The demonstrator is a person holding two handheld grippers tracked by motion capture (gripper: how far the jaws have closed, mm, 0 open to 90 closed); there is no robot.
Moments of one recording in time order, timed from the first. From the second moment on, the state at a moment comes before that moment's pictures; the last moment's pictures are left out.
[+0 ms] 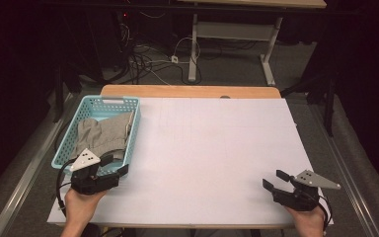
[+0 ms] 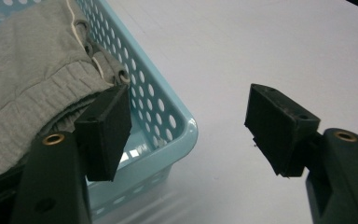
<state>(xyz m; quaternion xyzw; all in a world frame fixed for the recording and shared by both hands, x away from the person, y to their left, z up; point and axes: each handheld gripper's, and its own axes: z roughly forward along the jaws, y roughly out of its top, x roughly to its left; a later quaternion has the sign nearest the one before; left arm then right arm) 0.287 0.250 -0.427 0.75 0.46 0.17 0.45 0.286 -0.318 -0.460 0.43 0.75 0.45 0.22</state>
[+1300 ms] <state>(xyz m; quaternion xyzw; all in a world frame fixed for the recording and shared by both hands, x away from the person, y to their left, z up) 0.256 0.253 -0.439 0.73 0.45 0.19 0.47 0.282 -0.317 -0.459 0.42 0.75 0.46 0.22</state>
